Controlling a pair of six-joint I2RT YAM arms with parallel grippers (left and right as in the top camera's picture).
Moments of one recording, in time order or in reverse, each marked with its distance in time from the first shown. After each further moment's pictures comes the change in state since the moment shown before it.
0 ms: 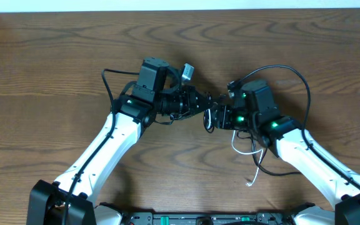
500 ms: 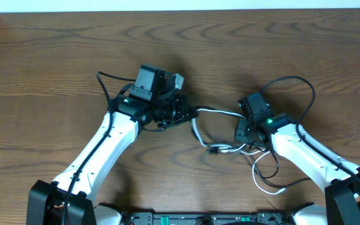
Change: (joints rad) left arm 0.039 0.000 -0.002 -0.277 -0.220 0.150; right arm -0.030 0.079 0.002 -0.406 0.472 0.074
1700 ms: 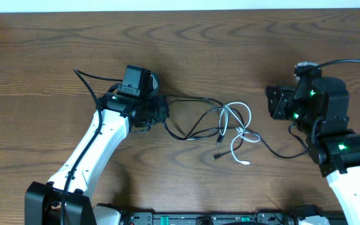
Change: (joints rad) left arm 0.089 0.000 0.000 -0.116 -0.317 0.117; right arm -0.266 -0.489 0.135 0.039 -0.185 -0.349
